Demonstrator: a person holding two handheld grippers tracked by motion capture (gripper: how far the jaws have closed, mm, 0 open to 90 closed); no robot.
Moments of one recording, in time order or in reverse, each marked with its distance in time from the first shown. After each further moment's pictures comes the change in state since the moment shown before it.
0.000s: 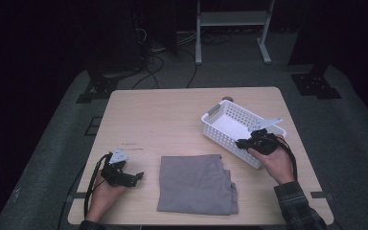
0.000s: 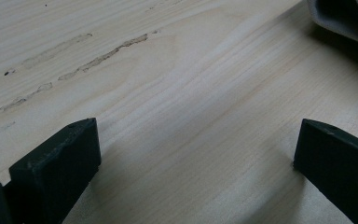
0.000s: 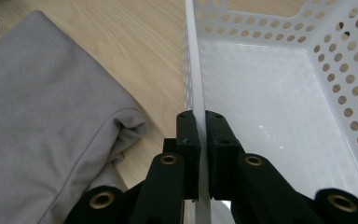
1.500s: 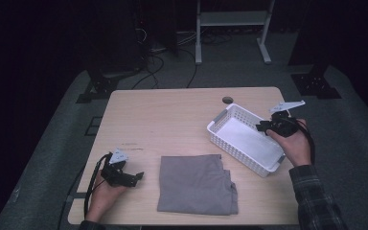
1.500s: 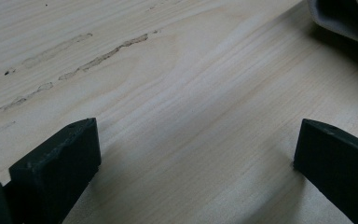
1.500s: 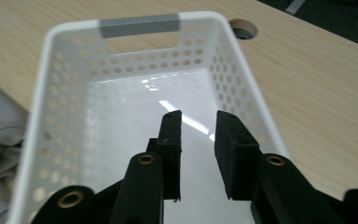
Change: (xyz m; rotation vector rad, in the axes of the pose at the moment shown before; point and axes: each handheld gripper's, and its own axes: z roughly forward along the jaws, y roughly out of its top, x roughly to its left) left arm 0.000 0.000 0.000 -0.001 0.001 -0.001; right arm -0.074 0.007 -0.026 0.002 -0.181 0.099
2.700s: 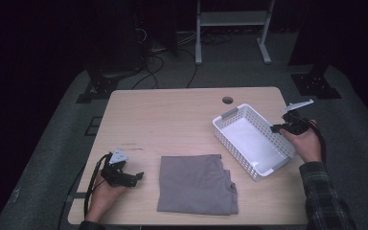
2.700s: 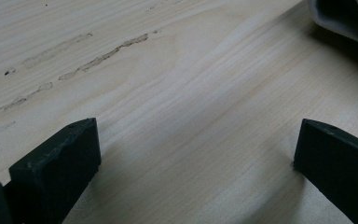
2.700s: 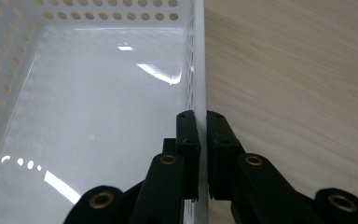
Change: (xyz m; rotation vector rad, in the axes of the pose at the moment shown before) left arm 0.000 0.000 0.000 0.000 0.001 0.001; right arm -0.053 -0.032 0.011 0.130 -0.018 0.080
